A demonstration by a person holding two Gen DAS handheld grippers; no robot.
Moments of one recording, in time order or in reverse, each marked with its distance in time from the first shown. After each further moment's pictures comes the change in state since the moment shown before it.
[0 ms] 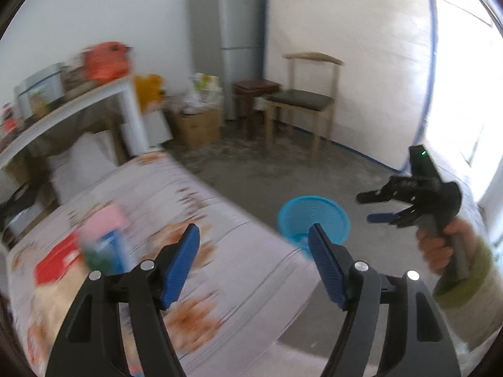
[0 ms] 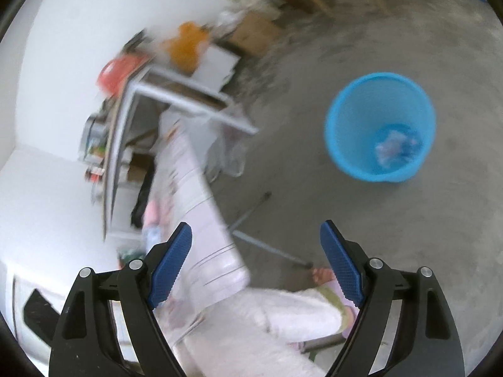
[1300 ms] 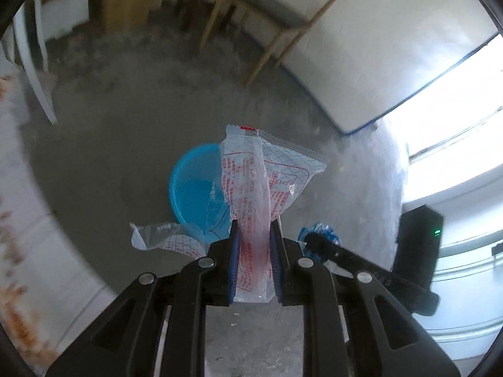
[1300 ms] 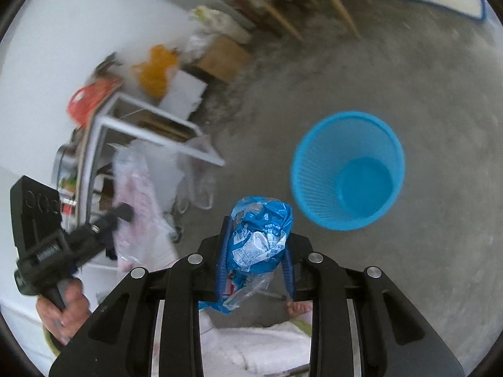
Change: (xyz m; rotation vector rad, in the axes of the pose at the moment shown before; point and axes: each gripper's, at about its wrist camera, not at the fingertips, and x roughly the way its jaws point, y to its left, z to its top) left arm 0.319 -0.105 0.129 -0.239 0.596 -0.455; right arm -0.005 -0.067 0.068 0.160 -0.119 -0.207
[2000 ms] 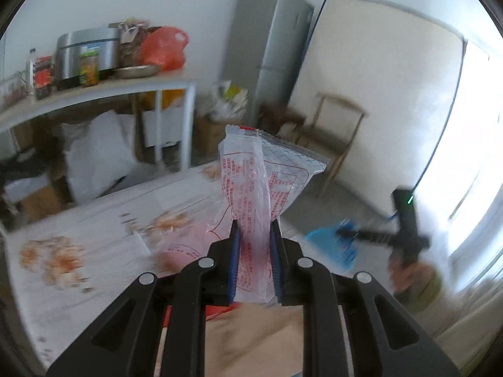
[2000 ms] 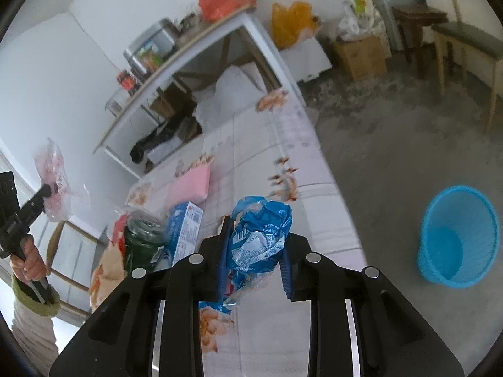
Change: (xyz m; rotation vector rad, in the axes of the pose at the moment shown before) left arm -0.385 0.200 -0.258 0.072 -0.687 0.215; right arm 0.010 0.231 -0.130 -0.640 0.033 0.182
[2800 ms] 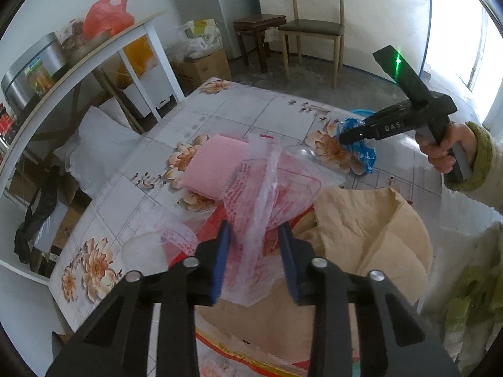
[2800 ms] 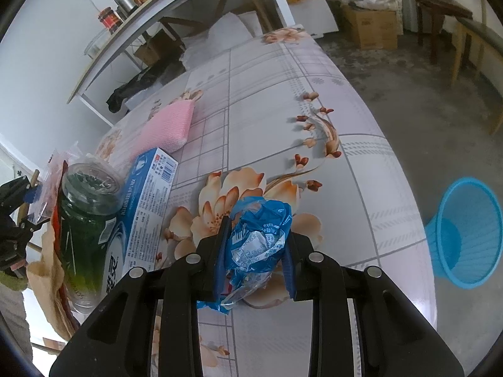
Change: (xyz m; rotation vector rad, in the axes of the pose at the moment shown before) left arm 0.070 0.039 -0.080 0.434 0.388 0.158; right arm 0.128 0.035 -0.024 -0.109 0.232 -0.102
